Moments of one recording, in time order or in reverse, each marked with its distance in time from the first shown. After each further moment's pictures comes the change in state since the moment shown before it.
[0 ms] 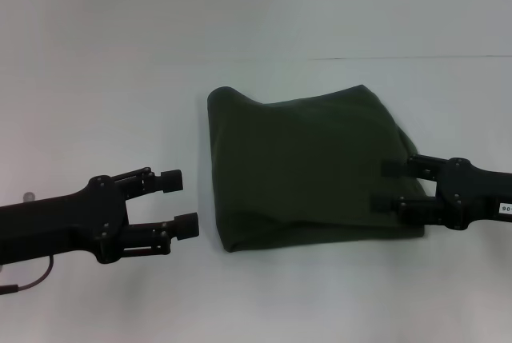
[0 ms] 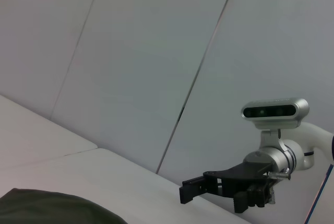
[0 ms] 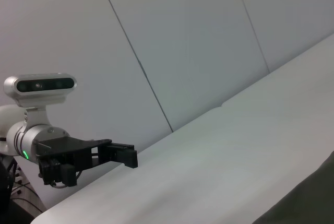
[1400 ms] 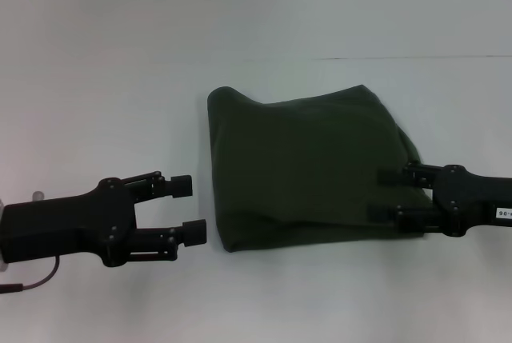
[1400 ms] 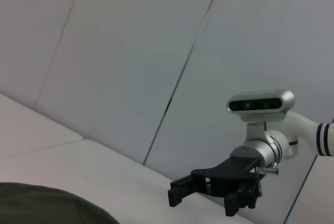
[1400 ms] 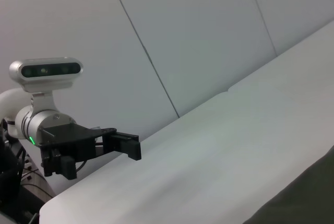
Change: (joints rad) left arm -0.017 0.005 0.033 0.005 0.005 0.010 -0.025; right arm 0.013 -0.009 -0.022 -0.001 -0.025 -0.007 0.031
